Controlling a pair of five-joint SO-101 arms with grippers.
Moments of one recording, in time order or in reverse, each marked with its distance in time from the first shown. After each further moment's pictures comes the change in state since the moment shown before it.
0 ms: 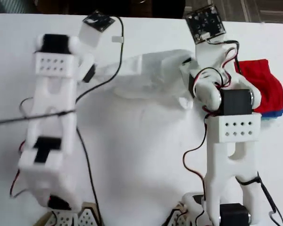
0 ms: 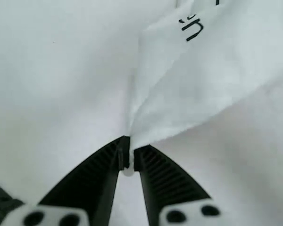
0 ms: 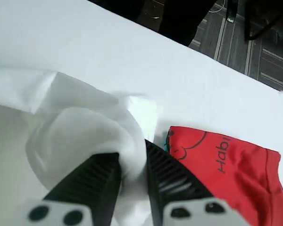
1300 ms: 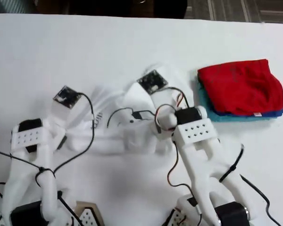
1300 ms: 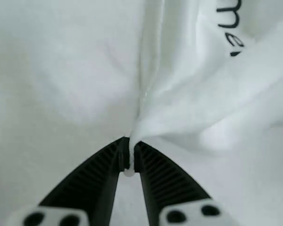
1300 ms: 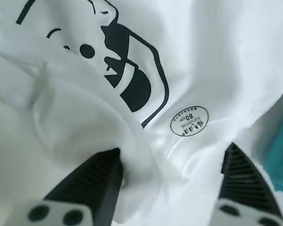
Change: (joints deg) left arm -19.6 -36.1 86.6 -47.0 -13.8; right arm -12.2 -0.1 39.3 -8.4 0.0
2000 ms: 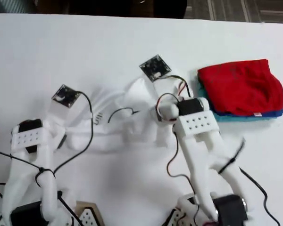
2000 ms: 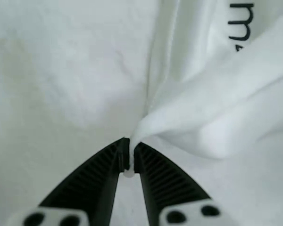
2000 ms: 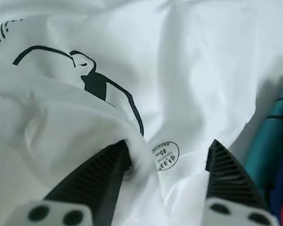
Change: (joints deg) left arm -0.1 0.0 0.4 -1.4 1.2; right arm 1.7 6.1 -5.5 -7.9 0.1
